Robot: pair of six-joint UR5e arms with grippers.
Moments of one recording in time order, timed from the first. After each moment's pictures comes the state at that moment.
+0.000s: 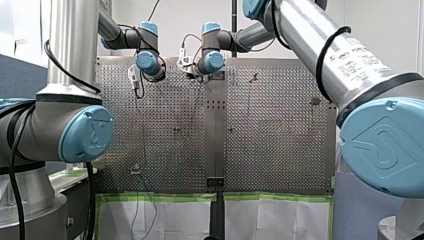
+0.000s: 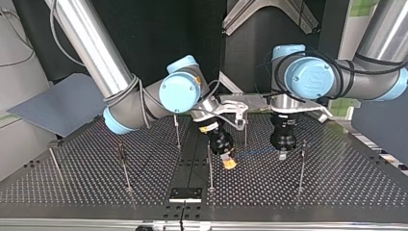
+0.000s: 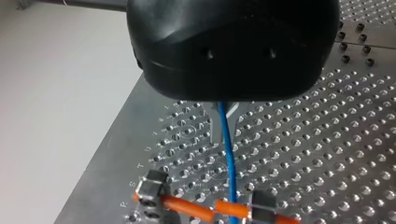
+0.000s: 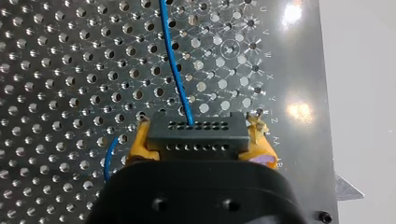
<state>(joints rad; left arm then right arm) -0.10 -1.64 -1.69 -2.91 -1.72 -1.79 2.40 -0.88 0.80 0.04 1.56 1.71</state>
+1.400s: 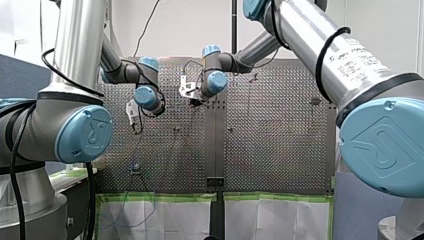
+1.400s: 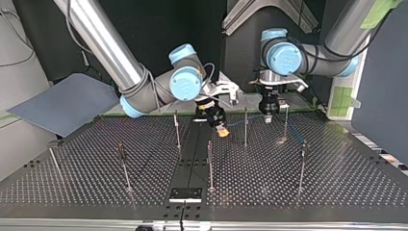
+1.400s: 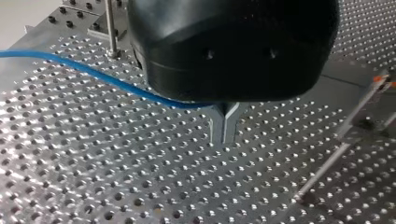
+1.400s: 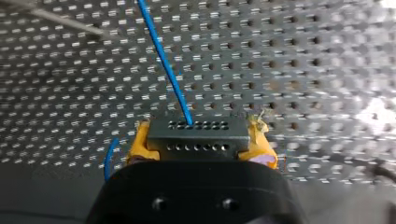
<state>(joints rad) -0.12 -1.73 -2.00 -2.66 -1.73 -1.84 2.40 -0.87 1.04 0.04 1.56 1.68</state>
